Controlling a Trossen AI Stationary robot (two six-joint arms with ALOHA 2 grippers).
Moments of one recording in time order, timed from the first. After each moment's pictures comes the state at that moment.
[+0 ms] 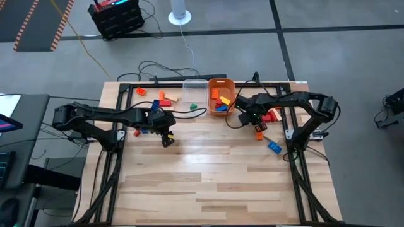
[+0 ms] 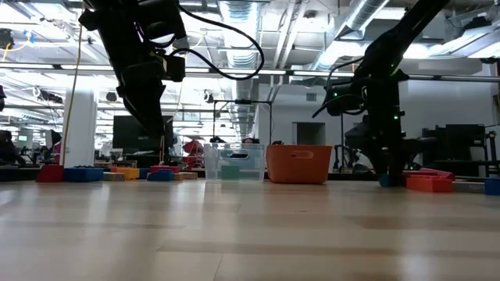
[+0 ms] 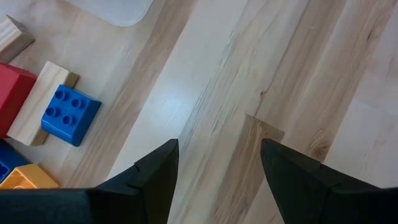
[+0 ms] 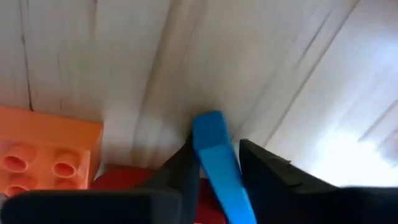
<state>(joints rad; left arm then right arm) 0.13 1.31 0.86 -0.62 -0.18 -0.29 -0.51 1.63 0.84 -0.74 0.26 -0.87</state>
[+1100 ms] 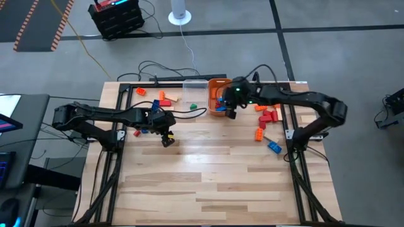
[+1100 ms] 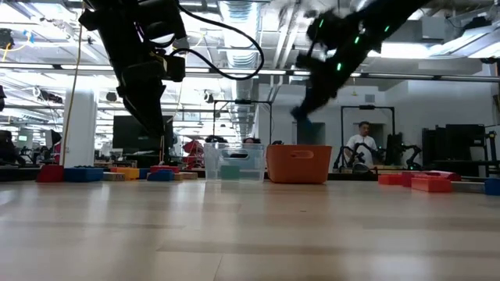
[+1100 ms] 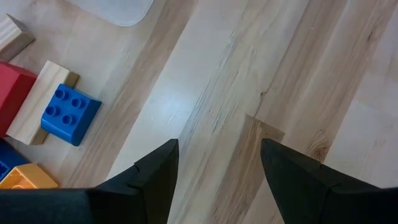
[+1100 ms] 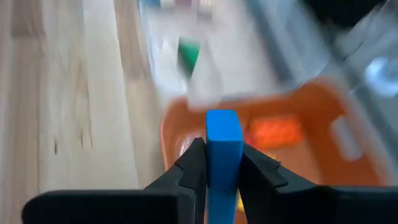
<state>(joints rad) 0.13 1.31 0.86 -0.62 -0.18 -0.29 -0.46 1.52 1.04 -0.31 -0.01 -0.27</state>
